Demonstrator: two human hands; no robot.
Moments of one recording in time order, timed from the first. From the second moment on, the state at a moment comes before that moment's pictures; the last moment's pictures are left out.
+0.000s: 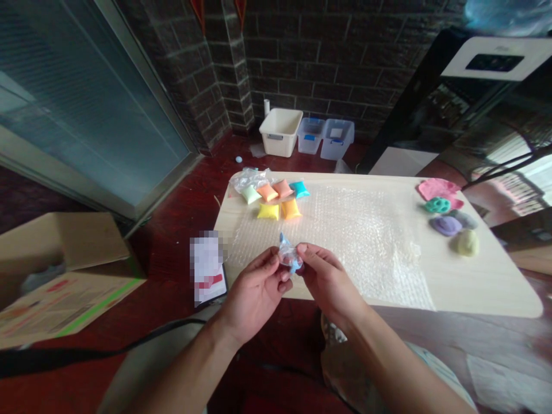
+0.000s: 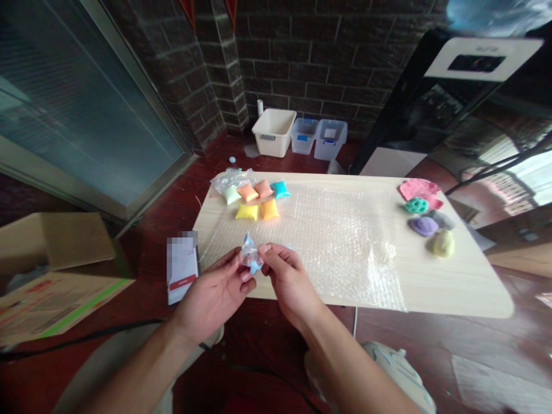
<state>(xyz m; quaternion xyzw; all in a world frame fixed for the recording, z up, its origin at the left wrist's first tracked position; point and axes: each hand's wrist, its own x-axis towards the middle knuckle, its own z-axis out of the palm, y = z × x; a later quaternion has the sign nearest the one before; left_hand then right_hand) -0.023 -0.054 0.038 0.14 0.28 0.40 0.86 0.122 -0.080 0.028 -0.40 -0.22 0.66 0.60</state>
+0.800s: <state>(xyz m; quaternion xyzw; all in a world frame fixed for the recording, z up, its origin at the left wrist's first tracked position) -0.025 -0.036 0.042 -0.02 0.31 0.39 0.87 0.126 -0.080 0.028 -0.49 -0.37 0.48 0.63</state>
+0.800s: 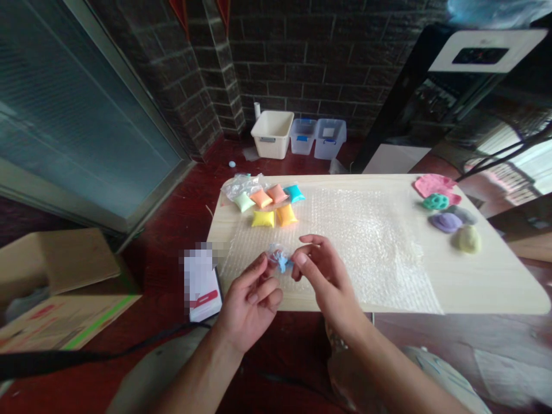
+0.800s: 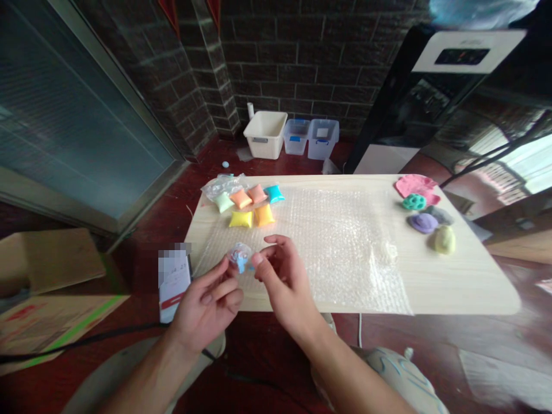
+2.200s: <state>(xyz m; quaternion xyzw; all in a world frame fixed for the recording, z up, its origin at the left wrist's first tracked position) -0.026 -0.043 0.052 -0.01 0.39 0.38 0.84 0.126 -0.081 0.027 -0.54 -0.46 0.41 0.57</state>
